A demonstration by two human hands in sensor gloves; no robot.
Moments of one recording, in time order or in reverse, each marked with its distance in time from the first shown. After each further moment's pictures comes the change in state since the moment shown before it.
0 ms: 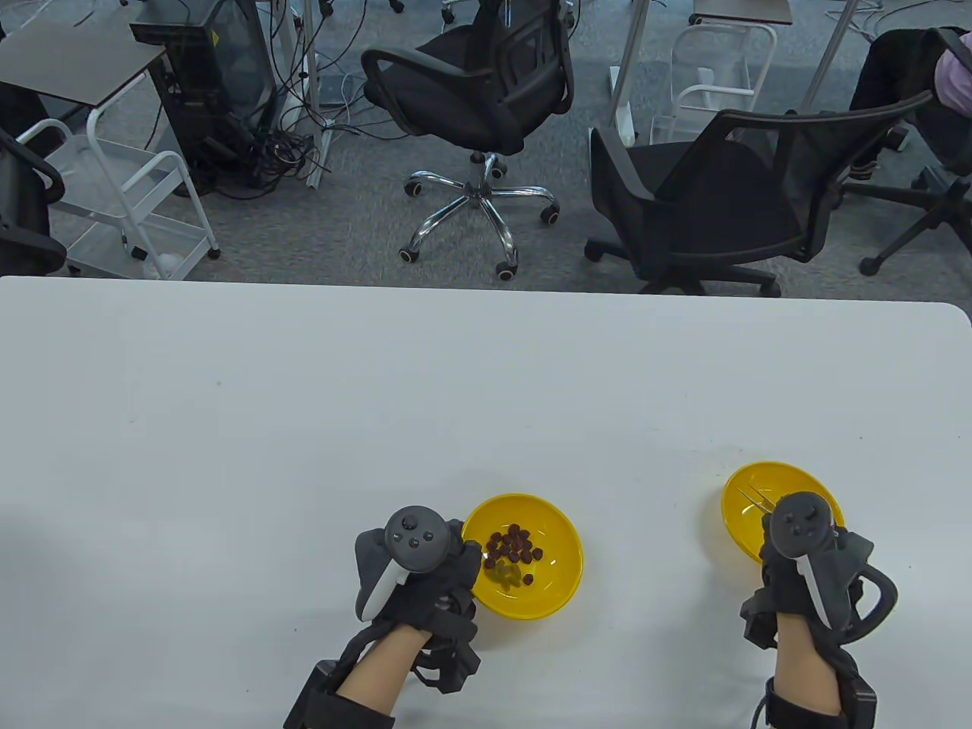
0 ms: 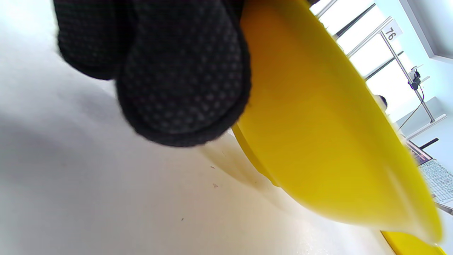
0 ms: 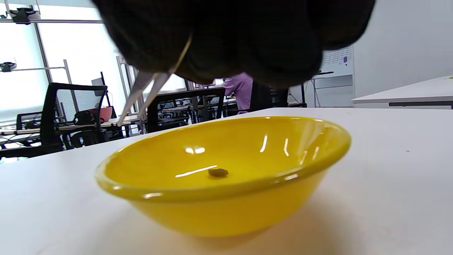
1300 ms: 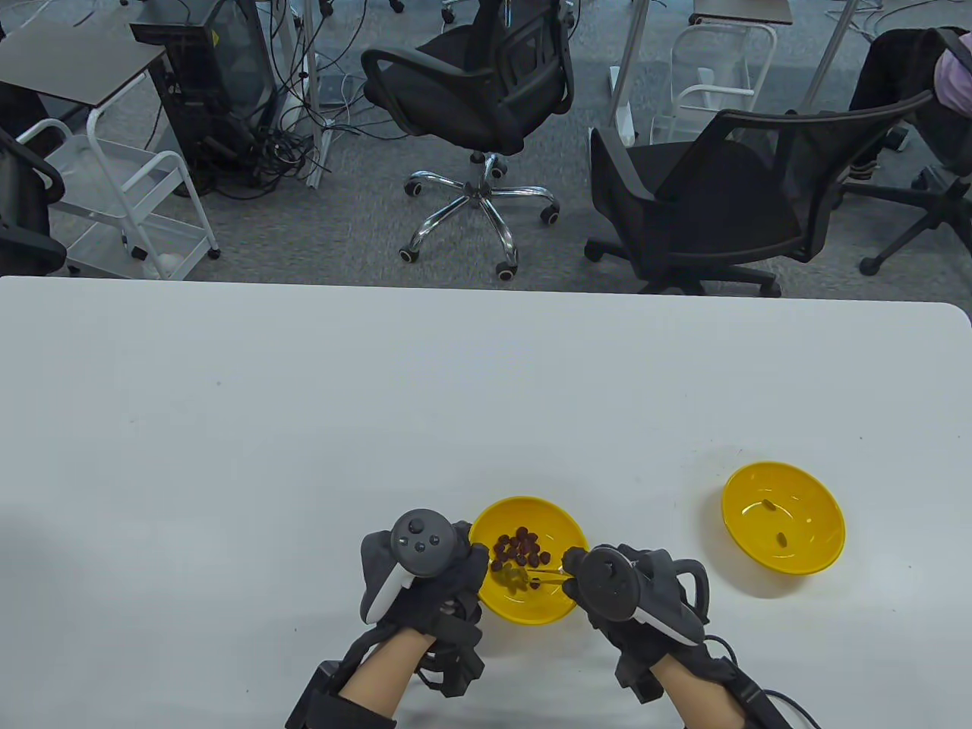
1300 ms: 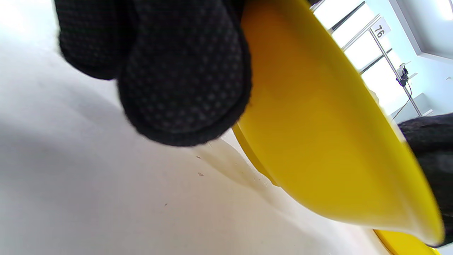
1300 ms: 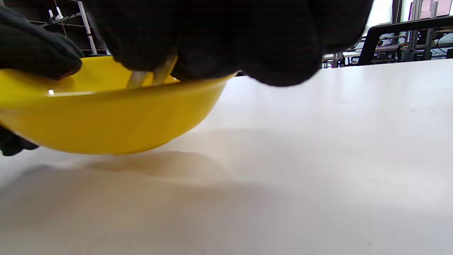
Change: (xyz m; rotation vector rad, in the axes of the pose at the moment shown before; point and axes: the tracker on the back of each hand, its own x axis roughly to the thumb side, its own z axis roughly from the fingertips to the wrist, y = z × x) left_hand 0.005 -0.006 0.001 -0.010 -0.034 -0.005; right_hand 0.134 0.030 0.122 0.297 -0.806 -0.015
